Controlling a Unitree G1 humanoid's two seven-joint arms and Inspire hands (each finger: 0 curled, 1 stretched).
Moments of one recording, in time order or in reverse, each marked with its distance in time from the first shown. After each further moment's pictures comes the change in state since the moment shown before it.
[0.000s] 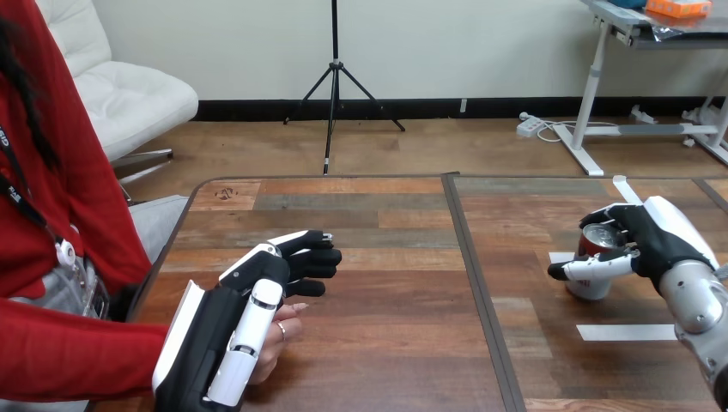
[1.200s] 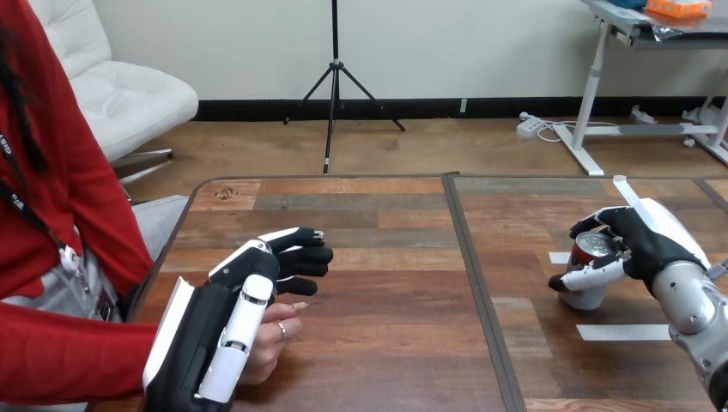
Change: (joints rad) left arm -0.007 -0.001 0.023 0.001 0.000 -0.009 0.000; right arm -0.004 0.008 0.020 0.000 -0.026 0.001 0.010
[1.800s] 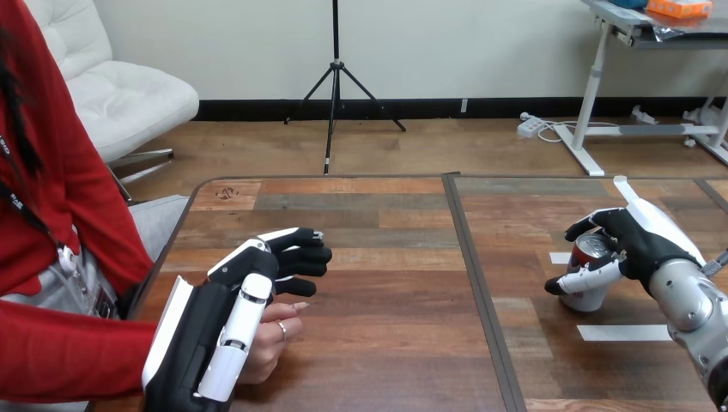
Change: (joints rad) left arm -0.004 0.000 0.003 0.007 0.005 -0.002 0.003; right arm -0.010 -0.001 0.018 0.000 -0.021 0.013 0.027
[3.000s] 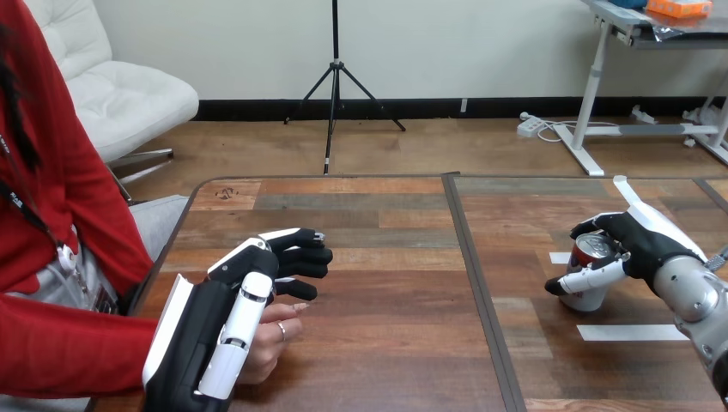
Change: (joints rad) left arm -0.010 0.000 0.001 0.011 0.001 -0.009 0.002; right arm -0.022 -0.013 0.003 0.000 -0.001 0.049 0.076
